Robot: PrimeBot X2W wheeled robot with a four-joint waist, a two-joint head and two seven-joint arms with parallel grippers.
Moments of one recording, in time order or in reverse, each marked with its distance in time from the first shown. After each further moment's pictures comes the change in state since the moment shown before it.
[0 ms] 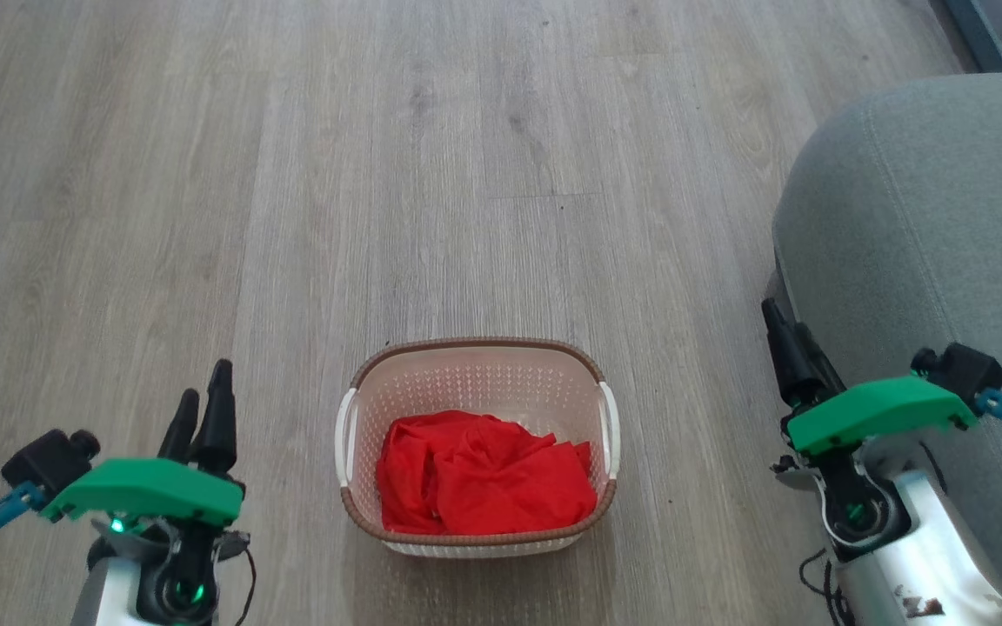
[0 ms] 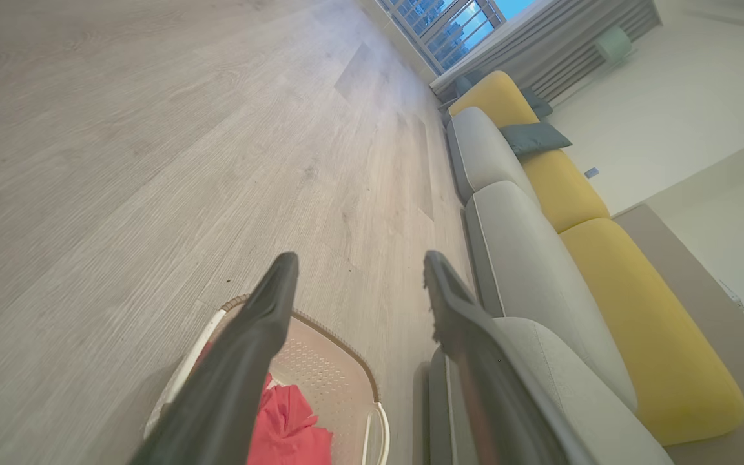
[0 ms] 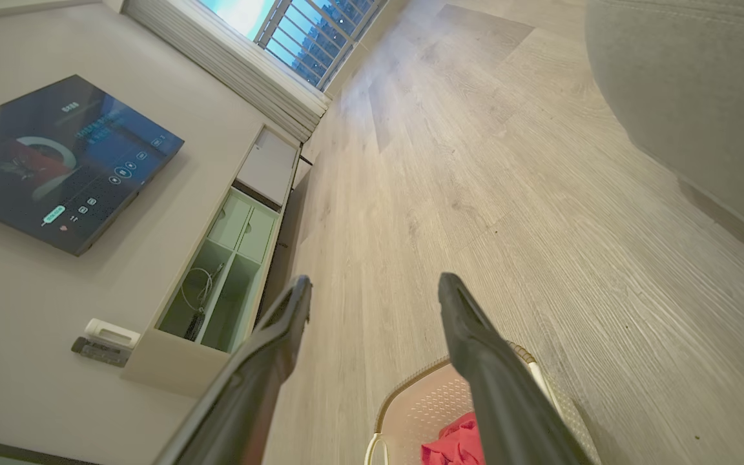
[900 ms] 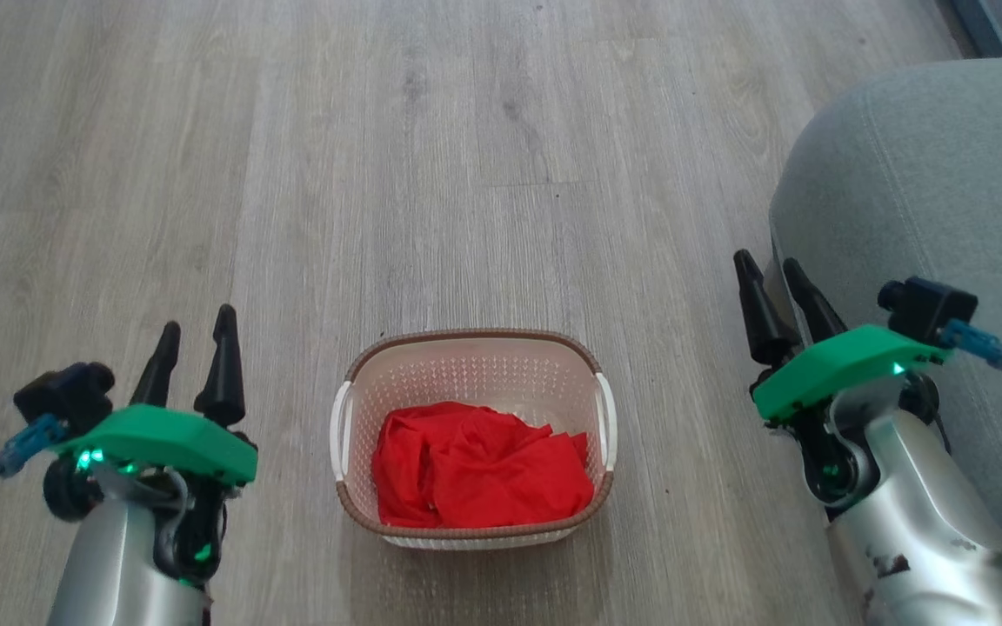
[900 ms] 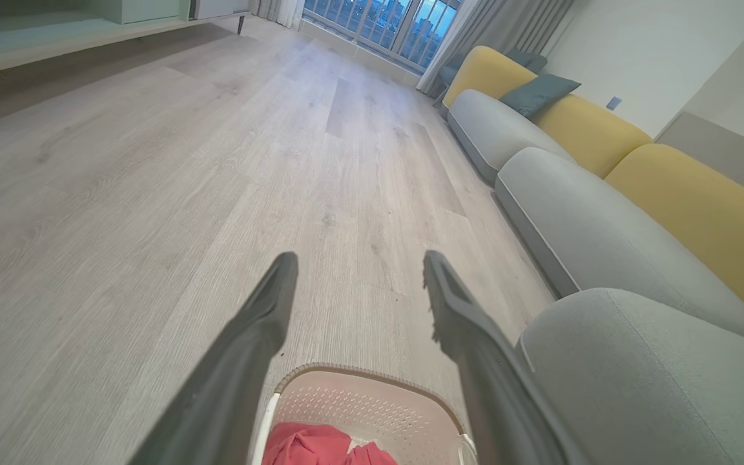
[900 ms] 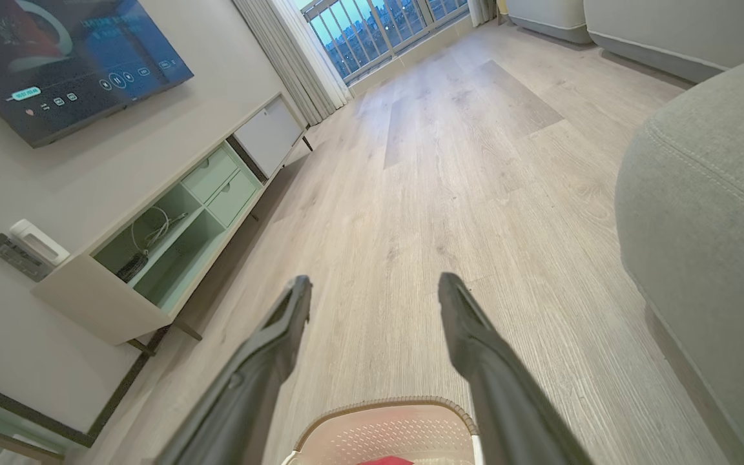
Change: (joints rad) left arm -0.090 0.005 0.000 -0.003 0.388 -0.002 -0.084; right arm -0.122 -0.025 0.078 0.049 -0.334 0.000 -0.075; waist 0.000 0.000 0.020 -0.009
